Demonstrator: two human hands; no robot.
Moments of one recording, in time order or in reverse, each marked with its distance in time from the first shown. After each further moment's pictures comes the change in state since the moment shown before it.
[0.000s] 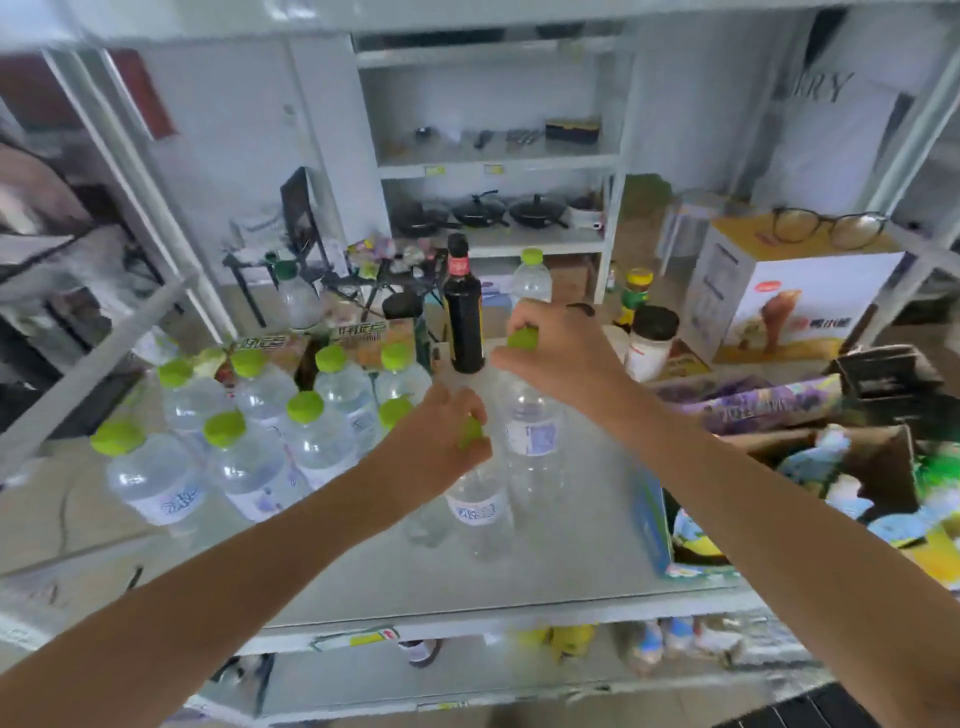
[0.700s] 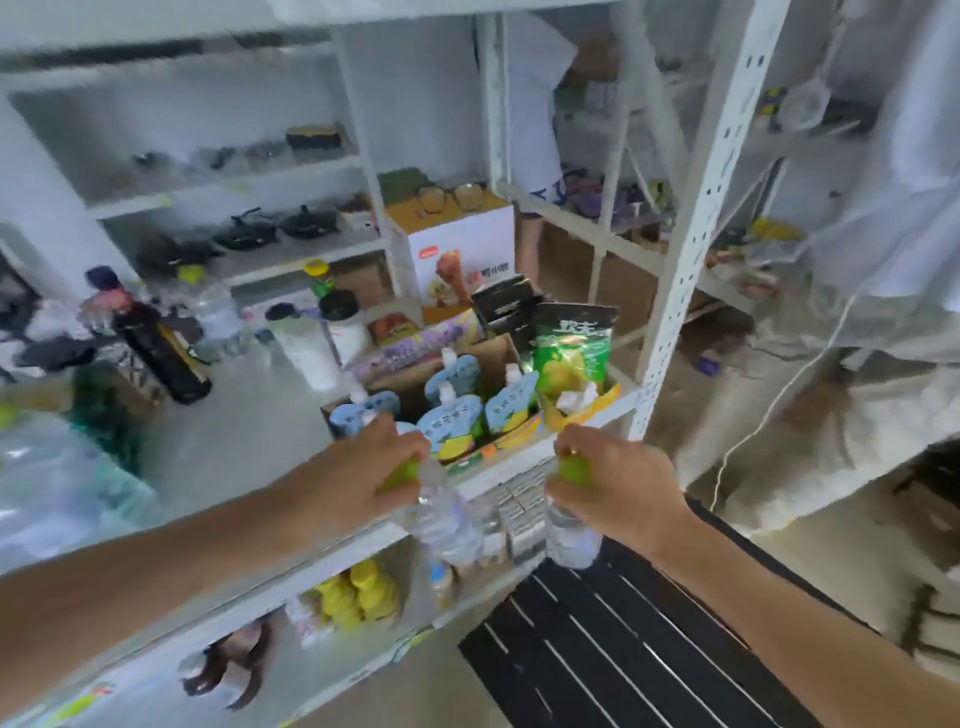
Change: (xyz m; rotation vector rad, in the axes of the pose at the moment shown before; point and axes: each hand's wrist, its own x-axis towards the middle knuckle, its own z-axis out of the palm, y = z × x) left_hand -0.044 0.236 0.111 0.310 -0.399 0.512; right_hand -0.308 0.185 -0.183 -0.377 0.068 0.531
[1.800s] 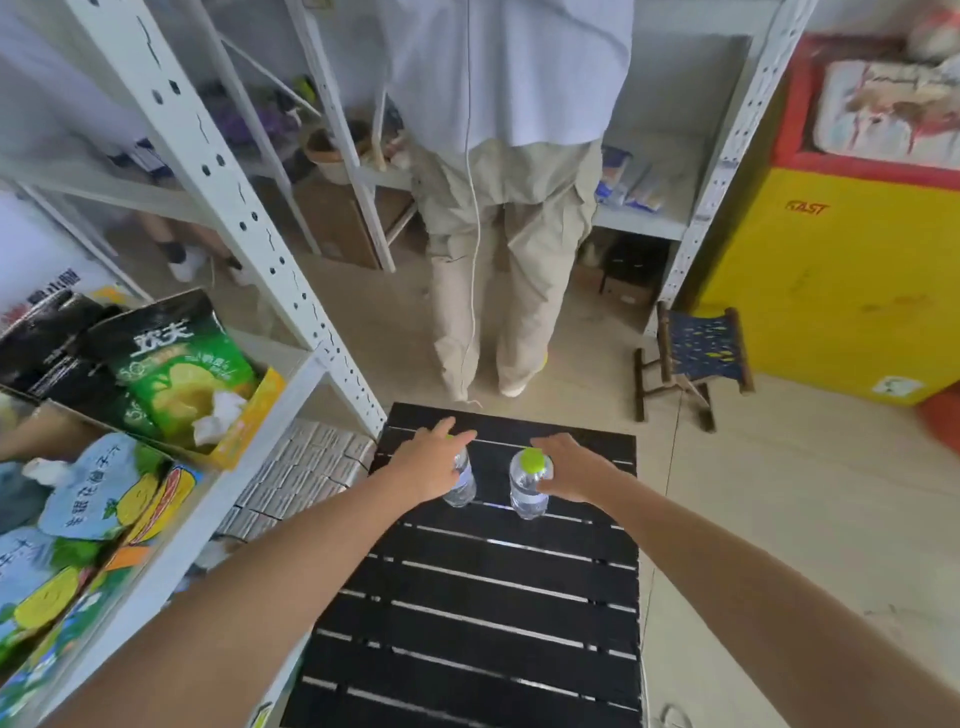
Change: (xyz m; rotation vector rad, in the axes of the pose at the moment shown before) left_hand 0.250 0.276 0.217 0.283 -0.430 0.457; right_hand -0.074 0.336 0.078 0.244 -0.335 0.746
